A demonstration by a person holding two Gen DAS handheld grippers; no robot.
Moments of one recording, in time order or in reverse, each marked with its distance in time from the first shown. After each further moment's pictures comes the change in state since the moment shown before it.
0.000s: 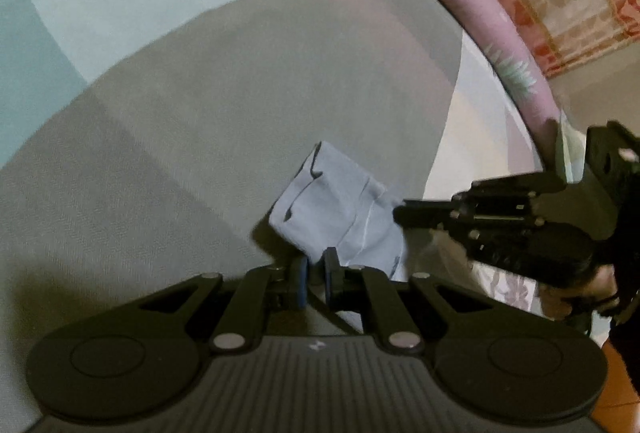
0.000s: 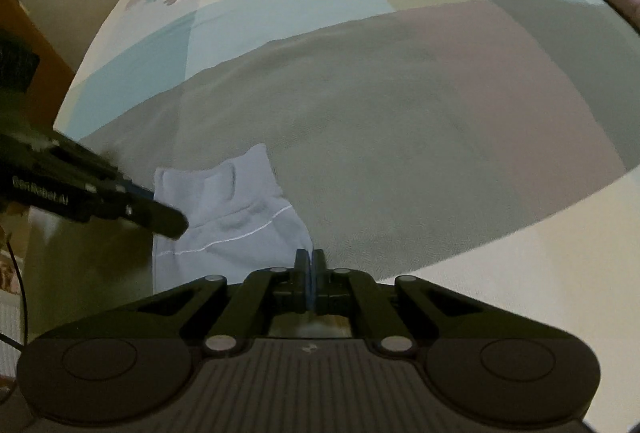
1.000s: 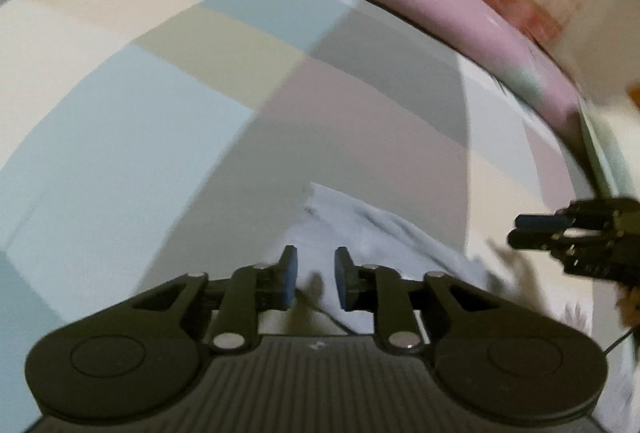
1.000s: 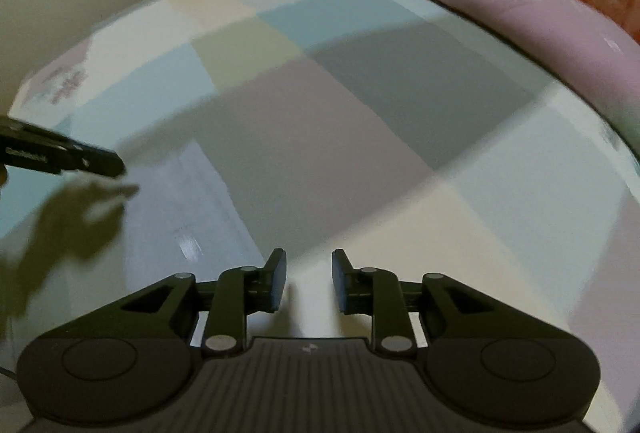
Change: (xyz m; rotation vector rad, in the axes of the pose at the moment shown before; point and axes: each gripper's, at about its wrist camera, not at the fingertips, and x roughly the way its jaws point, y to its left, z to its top) left arm 0.007 -0.045 0.083 0.356 -0.091 0.150; right arm -0.069 -0.083 -0.020 0.248 -0.145 -0.266
